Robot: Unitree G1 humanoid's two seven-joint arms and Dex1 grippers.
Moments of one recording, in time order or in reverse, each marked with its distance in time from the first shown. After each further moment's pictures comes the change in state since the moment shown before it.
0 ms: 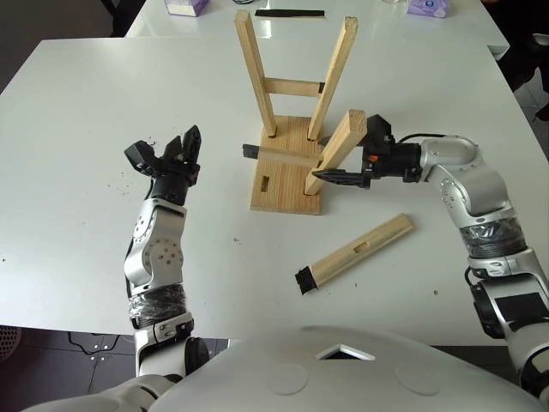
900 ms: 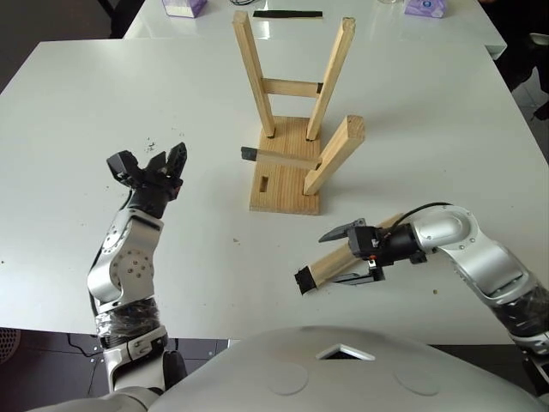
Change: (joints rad) left arm 0.117 0.060 0.038 -0.114 -0.003 0.158 0.022; right arm 0.329 -0.257 0.273 -0.363 -0.220 -0.080 0.139
